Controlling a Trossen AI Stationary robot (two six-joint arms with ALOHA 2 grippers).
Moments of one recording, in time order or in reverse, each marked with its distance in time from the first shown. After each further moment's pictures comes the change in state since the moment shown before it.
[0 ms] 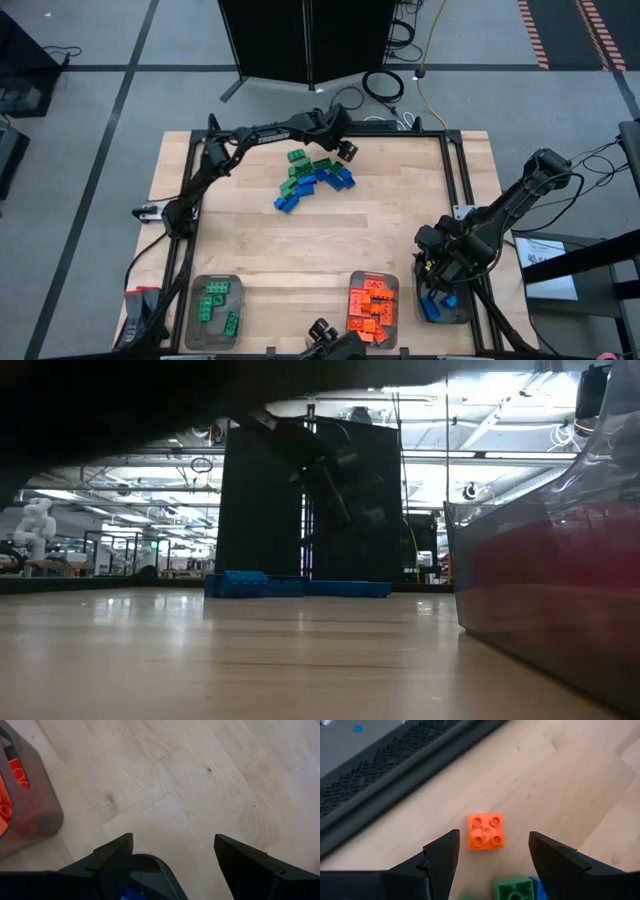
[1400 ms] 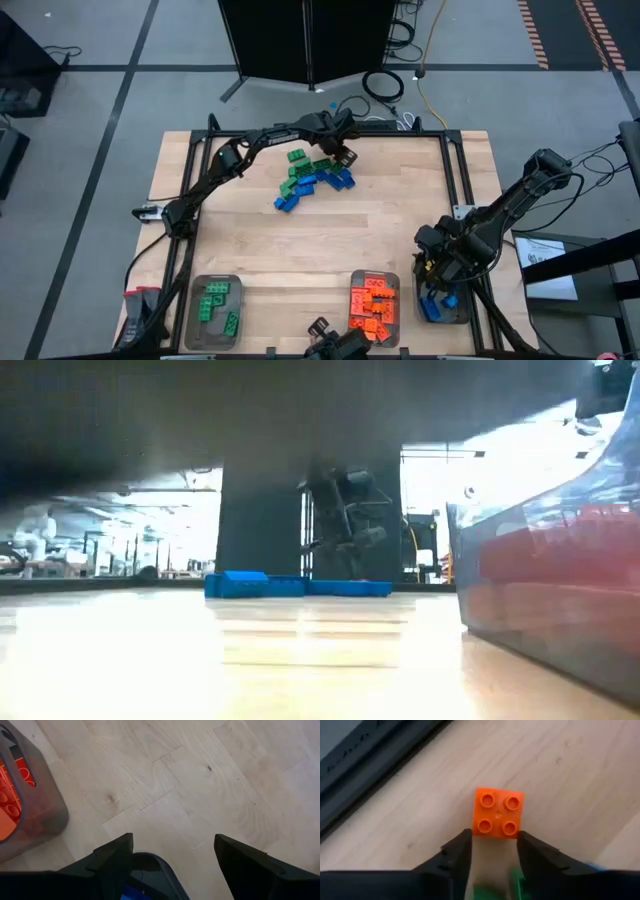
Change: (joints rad) left arm -0.004 0.141 0.210 -0.249 -0.020 0.062; right arm -0.001 0.000 0.000 0.000 -0.007 0.004
